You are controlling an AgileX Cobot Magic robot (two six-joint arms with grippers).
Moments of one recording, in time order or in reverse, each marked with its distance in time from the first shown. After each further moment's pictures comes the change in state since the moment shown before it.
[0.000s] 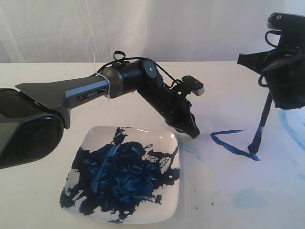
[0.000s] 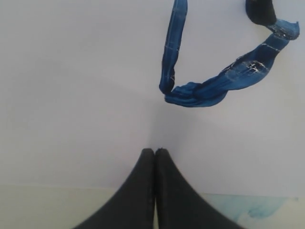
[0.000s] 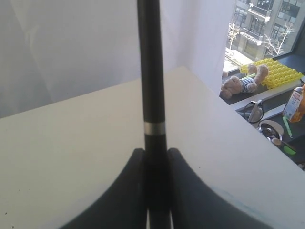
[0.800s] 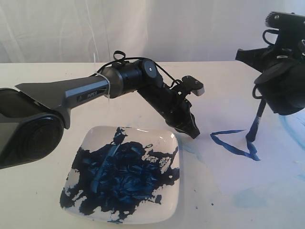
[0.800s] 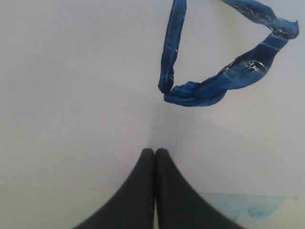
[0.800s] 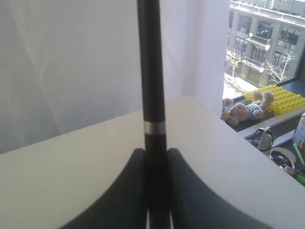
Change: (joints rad) left arm 0.000 0.000 0.000 0.000 0.002 0.000; right arm 0.000 0.058 0.000 -0.206 -0.091 0.217
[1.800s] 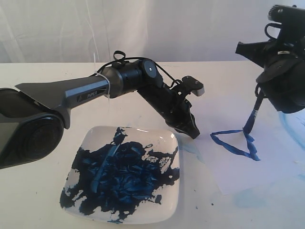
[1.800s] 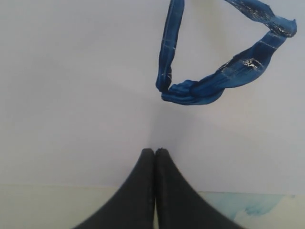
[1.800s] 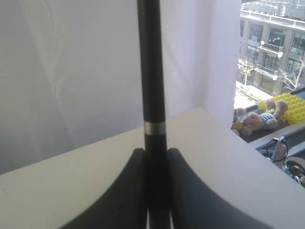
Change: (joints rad) left arm 0.000 0.000 0.000 0.000 0.006 0.000; right arm 0.000 -0.024 0.000 -0.046 0.001 0.043
